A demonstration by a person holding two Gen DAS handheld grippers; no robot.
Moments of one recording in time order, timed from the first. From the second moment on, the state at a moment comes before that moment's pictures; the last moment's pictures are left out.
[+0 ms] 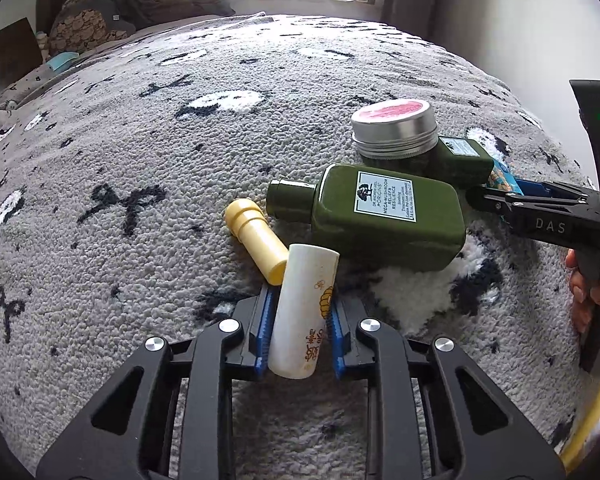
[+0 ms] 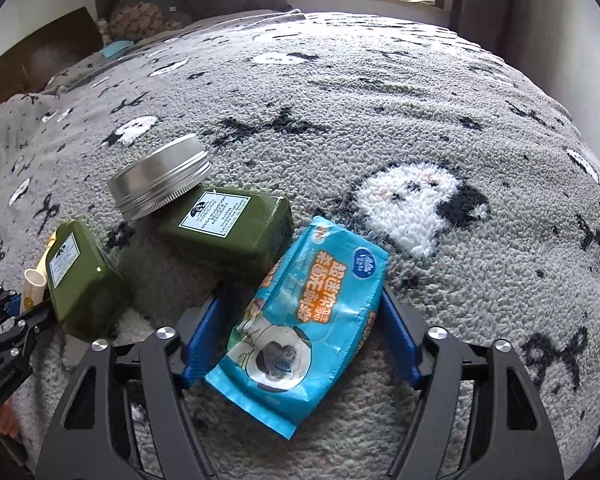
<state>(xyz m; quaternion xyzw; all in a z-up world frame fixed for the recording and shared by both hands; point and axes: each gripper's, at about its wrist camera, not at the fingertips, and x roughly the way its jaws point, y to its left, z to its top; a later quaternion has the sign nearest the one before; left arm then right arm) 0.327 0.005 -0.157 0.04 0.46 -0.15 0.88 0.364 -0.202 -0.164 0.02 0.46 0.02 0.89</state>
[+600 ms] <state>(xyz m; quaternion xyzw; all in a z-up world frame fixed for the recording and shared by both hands) 0.220 0.003 -0.139 0.04 0.45 -0.17 0.88 0.241 -0.210 -0.143 -0.01 0.45 0.06 0.89</state>
